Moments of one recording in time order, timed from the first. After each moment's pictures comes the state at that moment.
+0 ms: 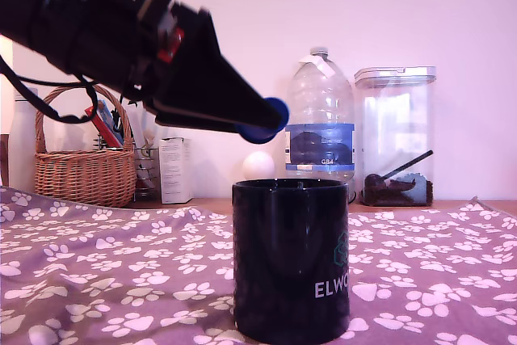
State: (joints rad) arm -0.71 1.35 0.64 0.18 0.54 0.22
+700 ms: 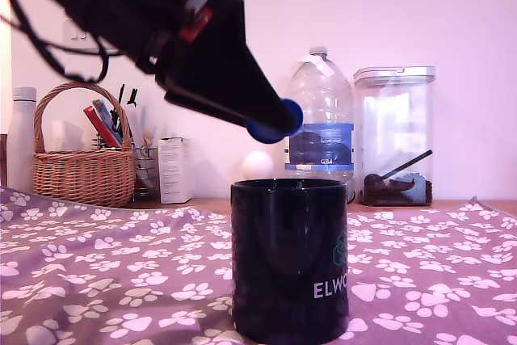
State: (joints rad) arm -0.83 1.36 0.83 -0.17 0.34 0.30
